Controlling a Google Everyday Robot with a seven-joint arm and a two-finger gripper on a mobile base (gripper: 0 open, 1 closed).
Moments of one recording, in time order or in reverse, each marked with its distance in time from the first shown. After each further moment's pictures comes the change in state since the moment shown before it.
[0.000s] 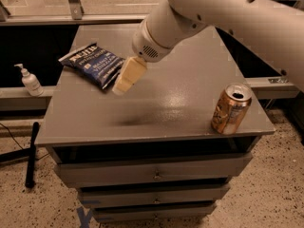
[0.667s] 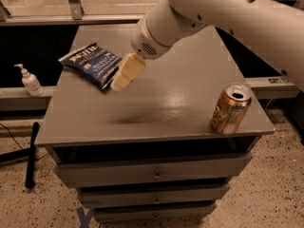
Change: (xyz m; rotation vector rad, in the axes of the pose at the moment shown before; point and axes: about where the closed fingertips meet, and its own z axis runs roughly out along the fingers) arm -0.011 -0.010 0.002 0.039 -0.037 0.000
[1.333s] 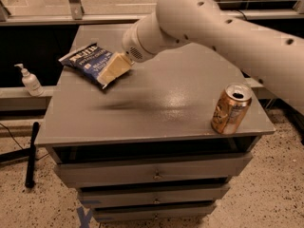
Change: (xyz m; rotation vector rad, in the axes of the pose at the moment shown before) arm -0.017 -0.028 0.044 0.087 -0.140 0.076
